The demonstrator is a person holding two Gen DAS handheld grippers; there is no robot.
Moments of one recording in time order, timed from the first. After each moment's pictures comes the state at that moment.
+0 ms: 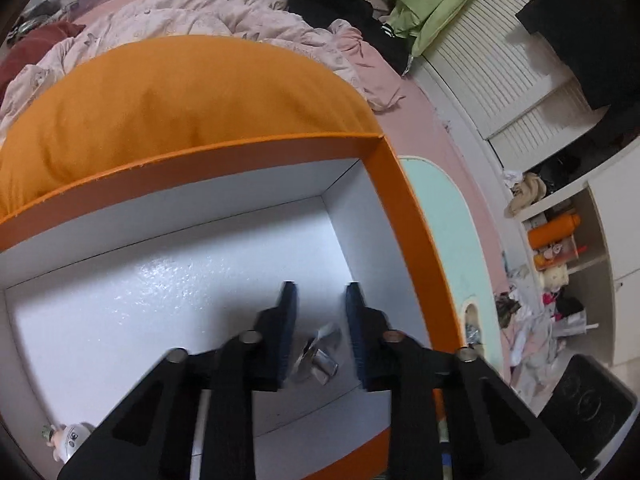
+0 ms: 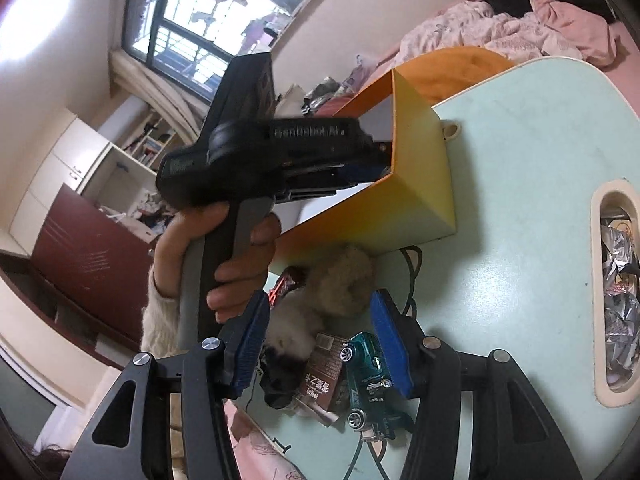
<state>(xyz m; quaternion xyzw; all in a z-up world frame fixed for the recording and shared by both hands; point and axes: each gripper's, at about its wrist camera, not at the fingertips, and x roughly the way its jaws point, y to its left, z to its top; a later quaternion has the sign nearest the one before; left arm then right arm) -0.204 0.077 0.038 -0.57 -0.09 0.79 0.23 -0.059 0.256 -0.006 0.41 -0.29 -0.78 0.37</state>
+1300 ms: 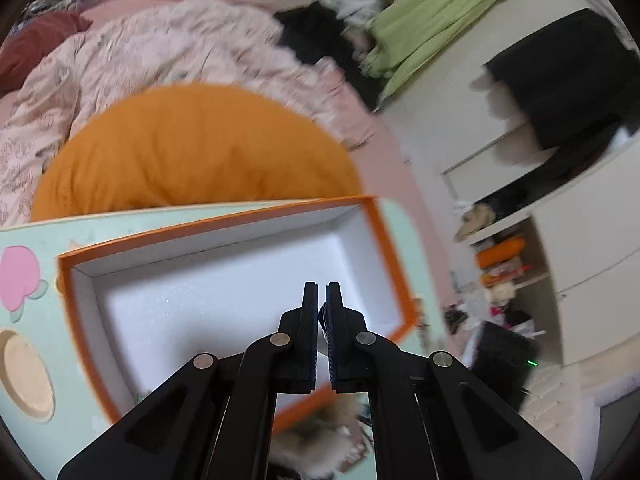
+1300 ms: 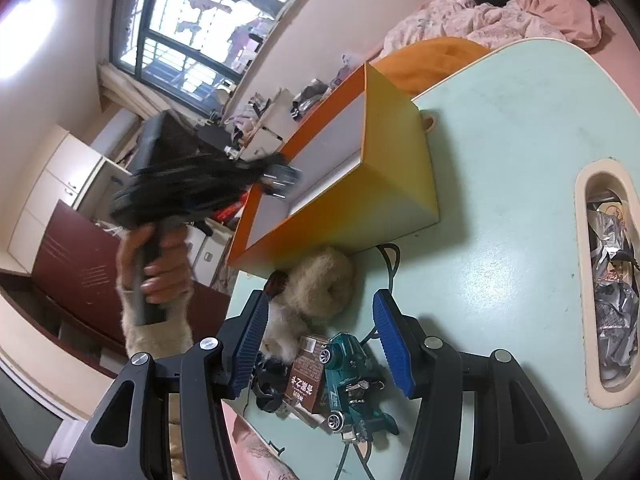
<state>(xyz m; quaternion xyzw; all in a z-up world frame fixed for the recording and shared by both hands) -0.185 -0.031 0.119 -0.52 -0.17 0.79 0.29 -0.062 0.264 -0.017 0.42 -0.30 -0.78 0.35</state>
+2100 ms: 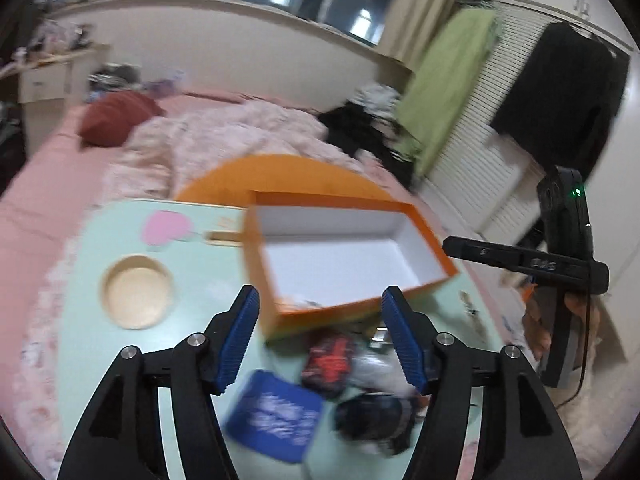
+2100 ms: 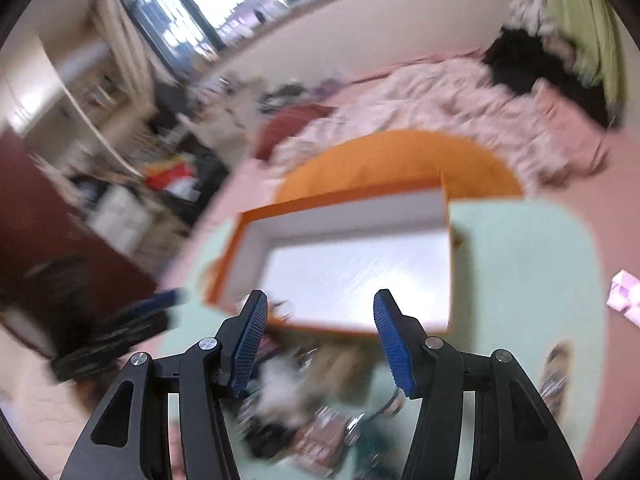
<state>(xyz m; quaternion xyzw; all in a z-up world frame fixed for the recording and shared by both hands) -0.040 -0.120 0.103 -0.35 -0.14 0.91 0.17 -0.107 0.169 0.085 0.43 -0.06 -0.87 0.23</state>
